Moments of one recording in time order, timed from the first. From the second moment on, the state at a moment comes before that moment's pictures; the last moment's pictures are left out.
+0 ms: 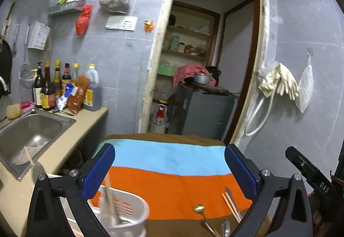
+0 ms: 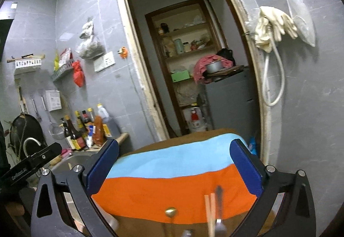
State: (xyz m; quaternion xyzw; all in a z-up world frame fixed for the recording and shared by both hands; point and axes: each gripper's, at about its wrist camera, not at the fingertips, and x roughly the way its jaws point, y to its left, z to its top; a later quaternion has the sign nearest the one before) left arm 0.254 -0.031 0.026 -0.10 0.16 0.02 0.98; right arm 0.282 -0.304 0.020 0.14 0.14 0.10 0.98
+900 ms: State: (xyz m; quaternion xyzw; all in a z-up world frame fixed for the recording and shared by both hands) left arm 0.313 -0.095 -0.085 -0.11 0.34 0.00 0.93; right arm 0.343 -0.376 -0.096 0.13 0.30 0.10 0.94
